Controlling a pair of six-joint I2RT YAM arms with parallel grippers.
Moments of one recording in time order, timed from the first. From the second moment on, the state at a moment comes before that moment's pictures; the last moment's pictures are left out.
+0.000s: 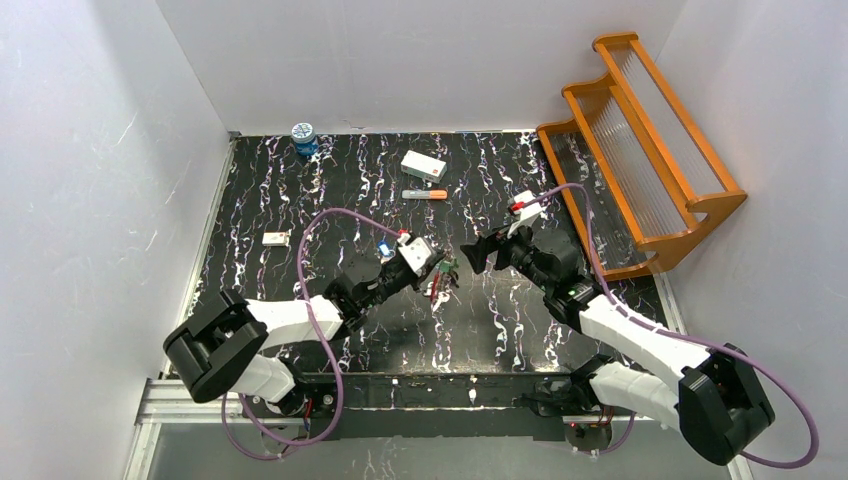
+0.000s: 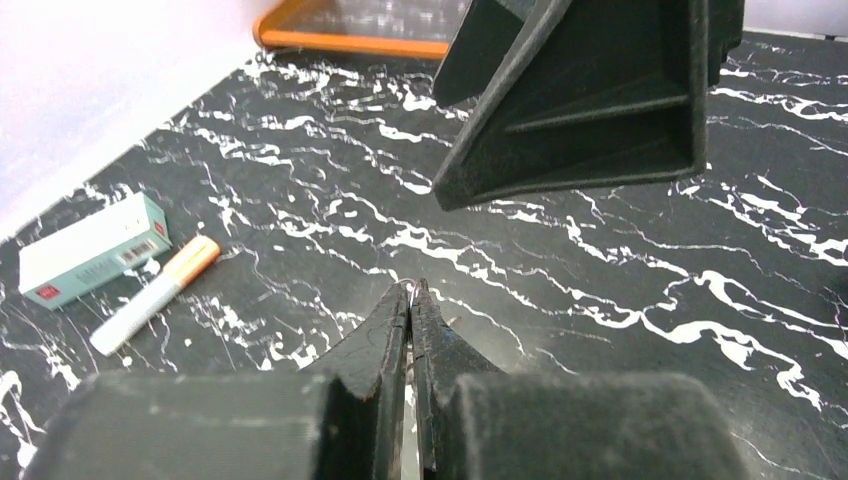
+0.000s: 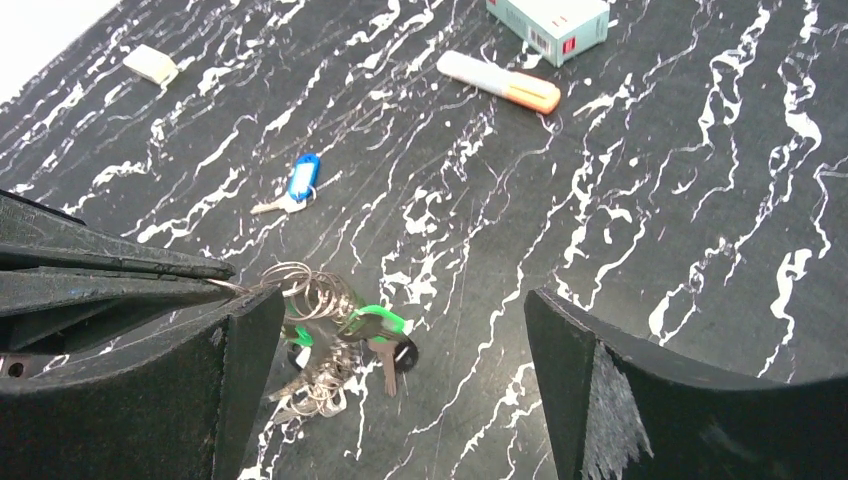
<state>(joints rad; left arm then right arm) -0.86 1.37 0.47 0.90 0.13 0.19 0.63 1.02 0.49 0.35 -0.07 0.20</state>
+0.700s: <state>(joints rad) -0.86 0.97 0.13 0.80 -0.04 0.04 0.62 1.10 0.49 0.33 -0.10 0.23</state>
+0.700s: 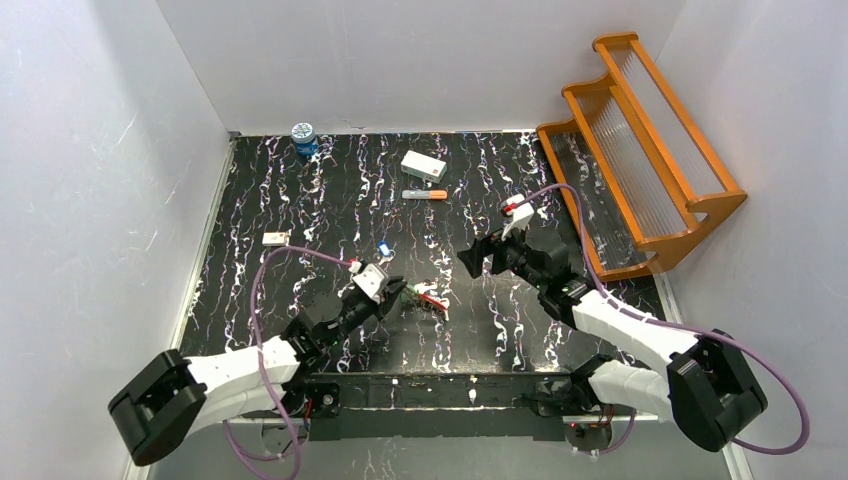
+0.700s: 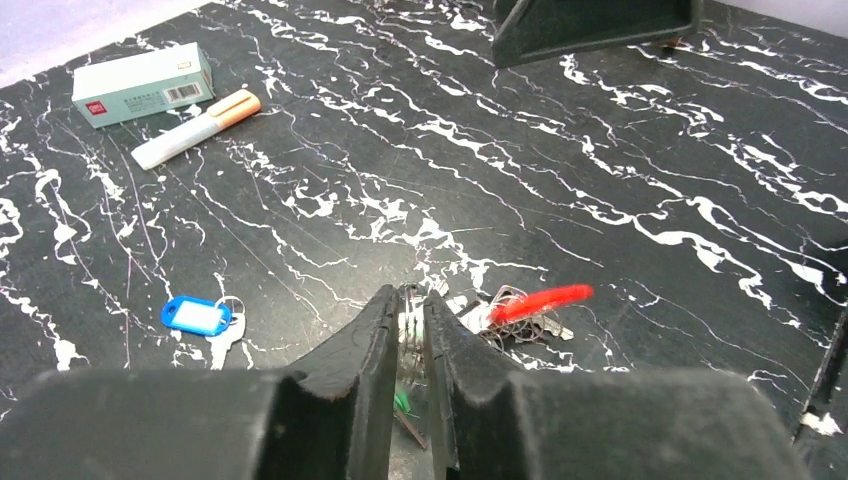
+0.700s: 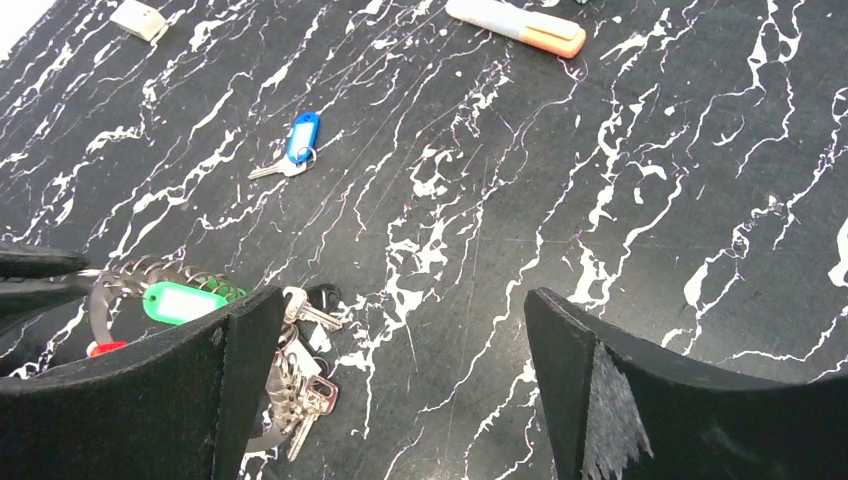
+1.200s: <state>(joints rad) -0.86 0.71 0.11 0.53 -0.03 0.03 0.62 1.21 0.57 0.21 -0.13 0.29</state>
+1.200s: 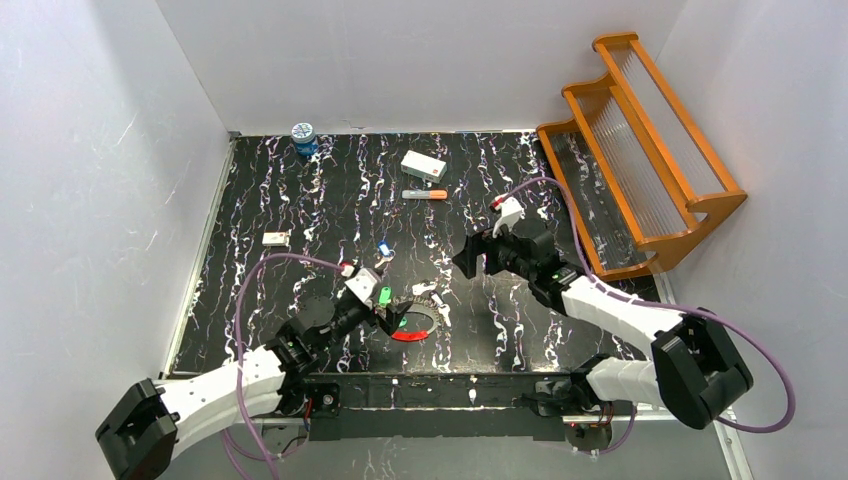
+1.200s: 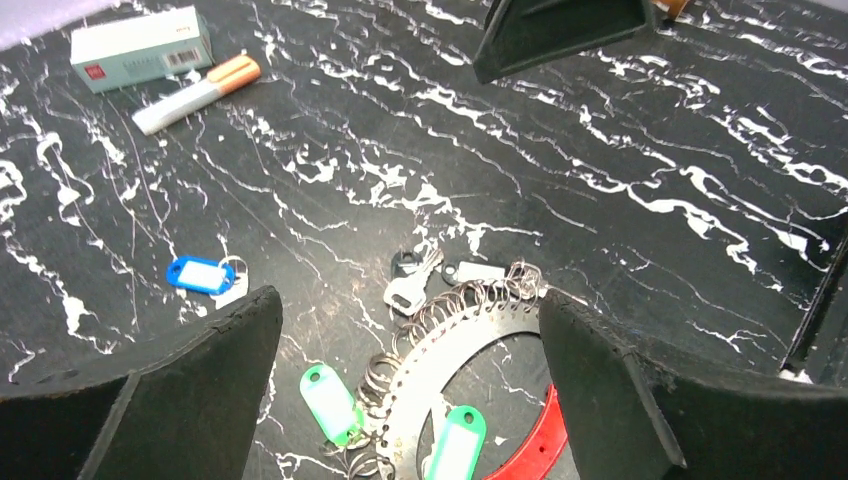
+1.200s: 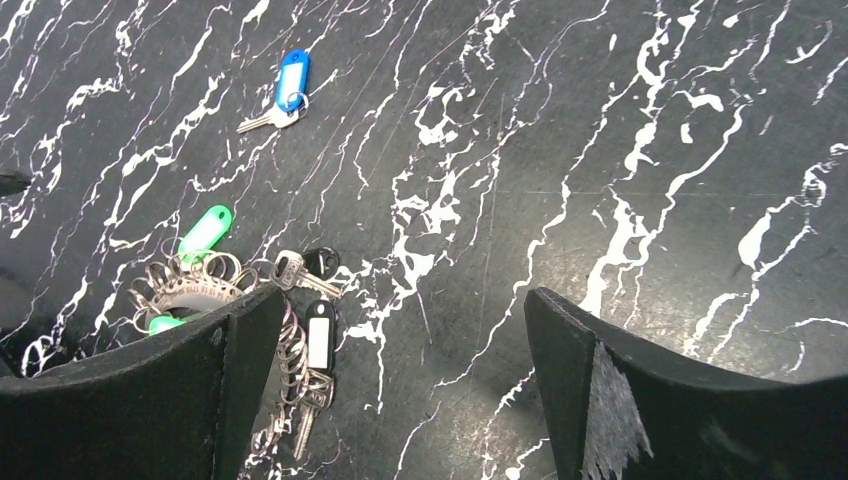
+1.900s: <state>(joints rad) -0.86 1.04 0.45 -0.06 -0.30 -0.48 0.62 1.49 0.67 0.17 -0.51 0.39</state>
